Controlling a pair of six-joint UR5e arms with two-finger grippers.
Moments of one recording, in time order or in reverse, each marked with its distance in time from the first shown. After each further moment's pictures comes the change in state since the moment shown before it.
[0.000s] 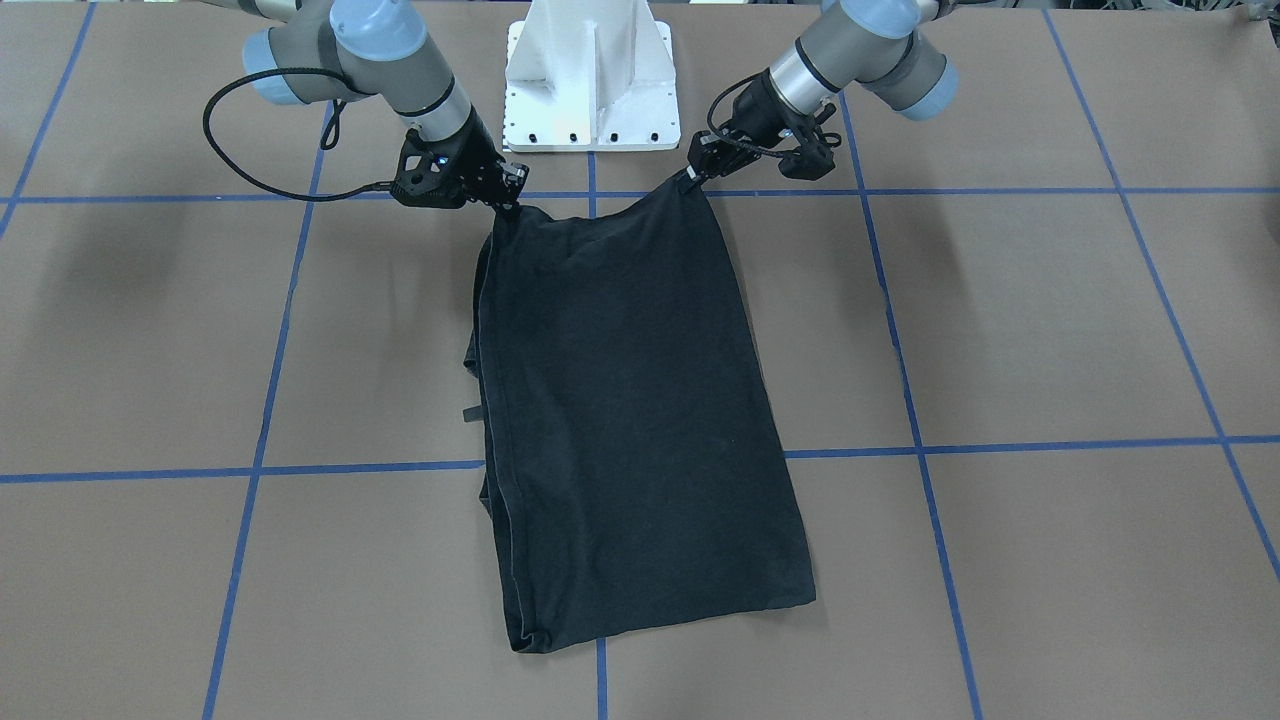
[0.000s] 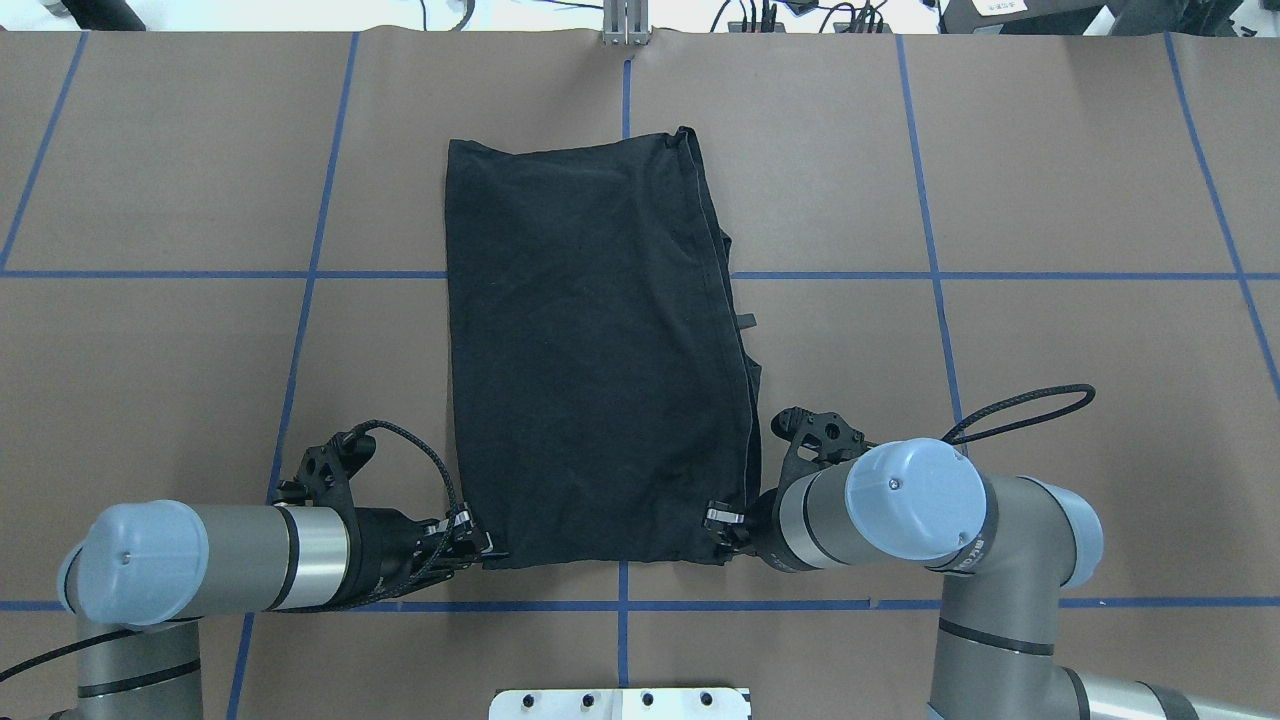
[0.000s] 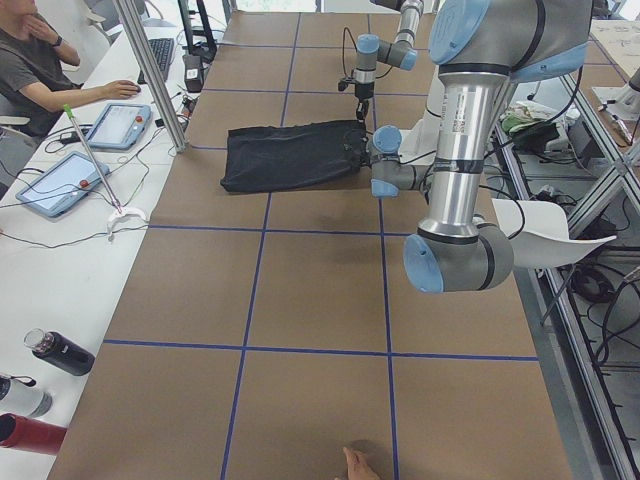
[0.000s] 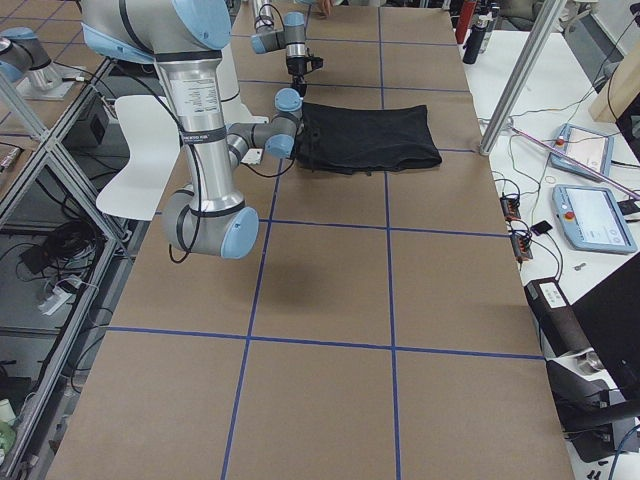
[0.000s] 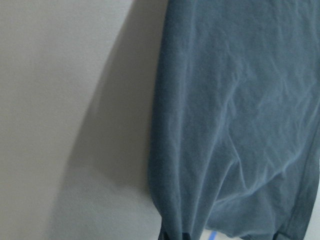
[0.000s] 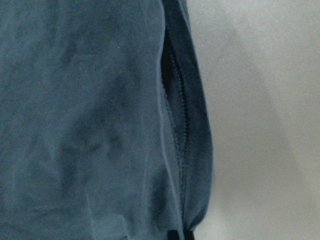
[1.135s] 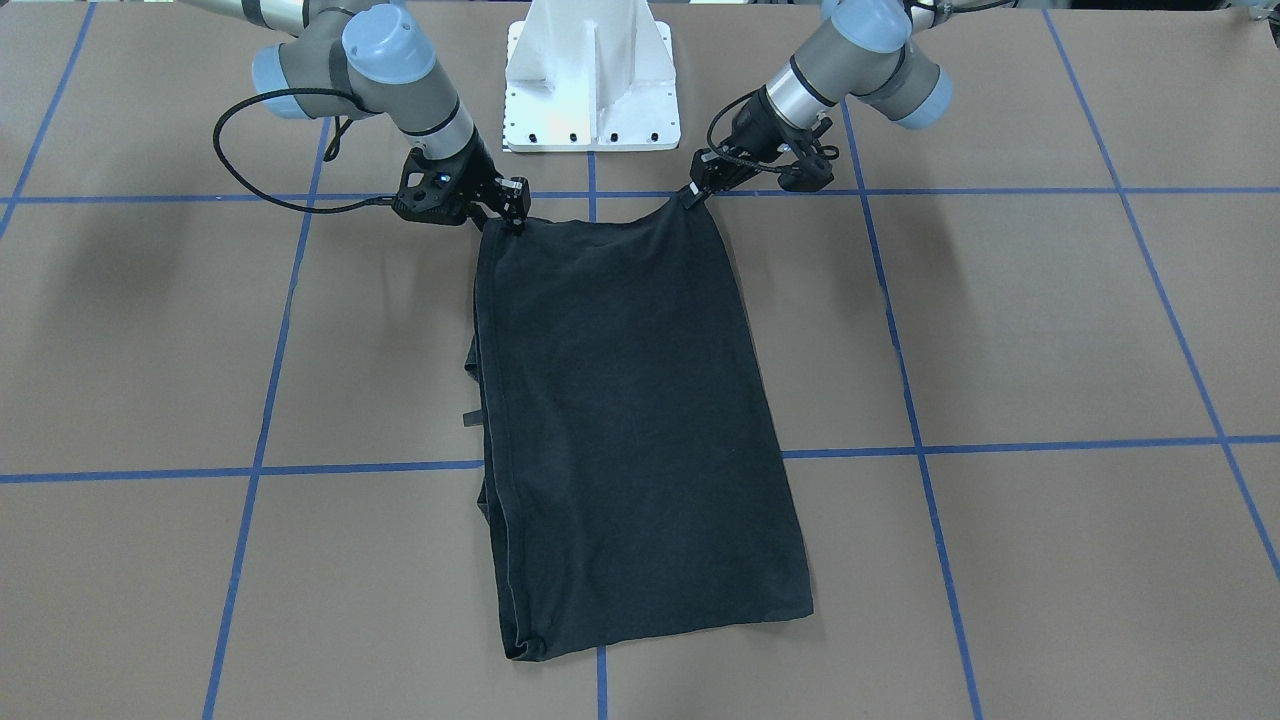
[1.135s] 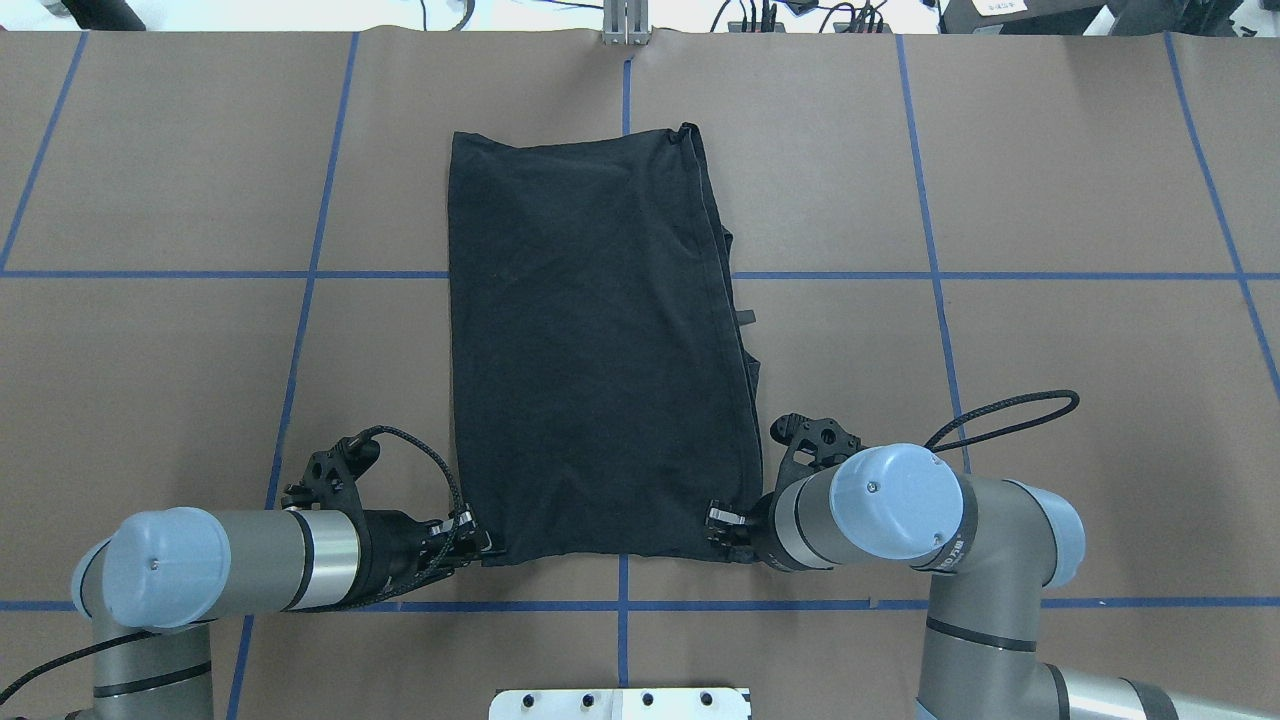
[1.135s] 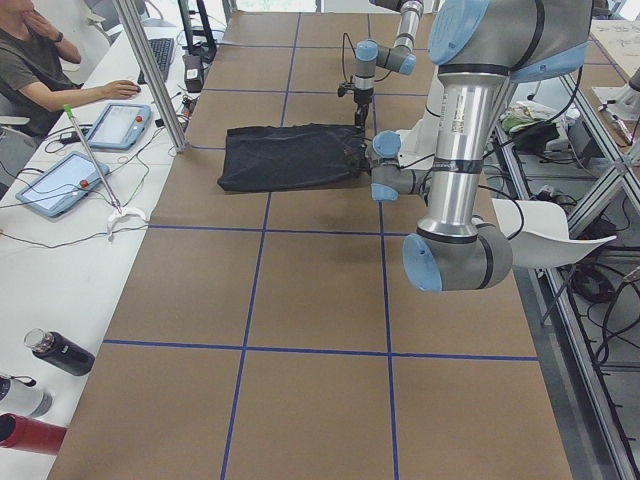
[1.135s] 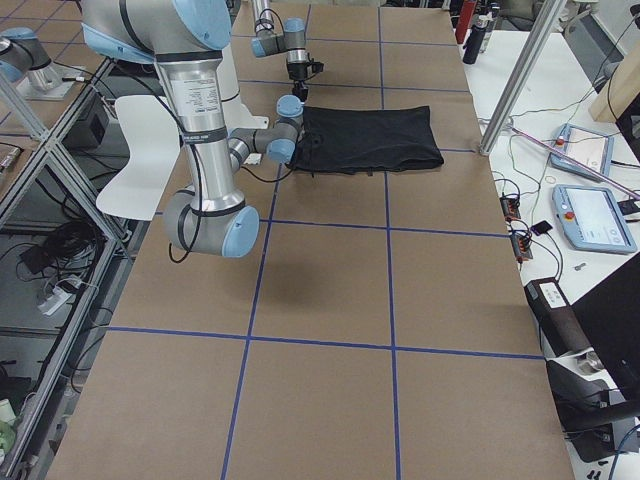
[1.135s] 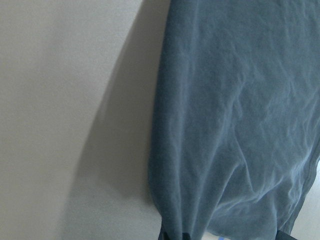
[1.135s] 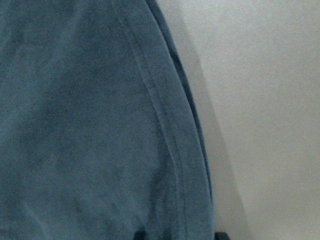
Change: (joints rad) left arm 0.014 -0.017 0.061 0.000 0.043 0.000; right arm -0.006 0.023 -0.079 -0.005 -0.022 -0.001
